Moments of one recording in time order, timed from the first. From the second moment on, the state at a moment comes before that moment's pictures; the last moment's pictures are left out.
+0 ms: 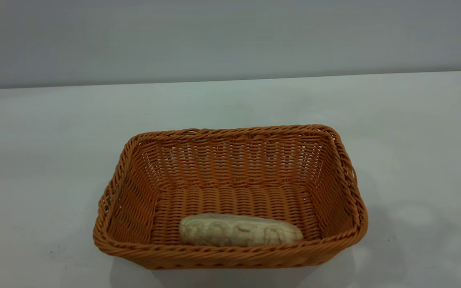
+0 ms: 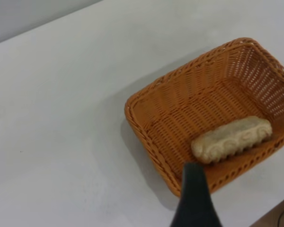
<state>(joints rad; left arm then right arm) -0.14 0.77 -0.90 -0.40 0.87 0.43 0.53 1.29 -1.20 -0.19 0.93 0.04</state>
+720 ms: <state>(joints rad) -0.14 0.35 -0.88 -0.16 1.15 0.18 0.53 0.87 -1.18 -0.19 1.17 0.04</state>
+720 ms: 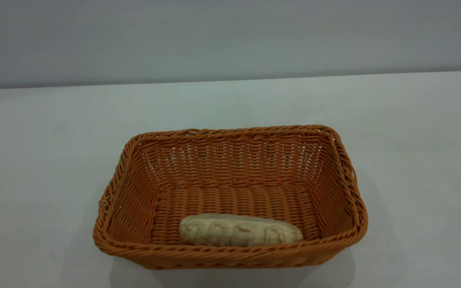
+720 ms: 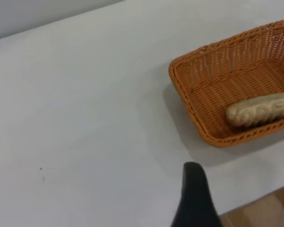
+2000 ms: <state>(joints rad) -0.14 -0.02 -0.49 -0.08 1.15 0.16 0.53 -0.02 -0.57 -0.12 1.22 0.06</state>
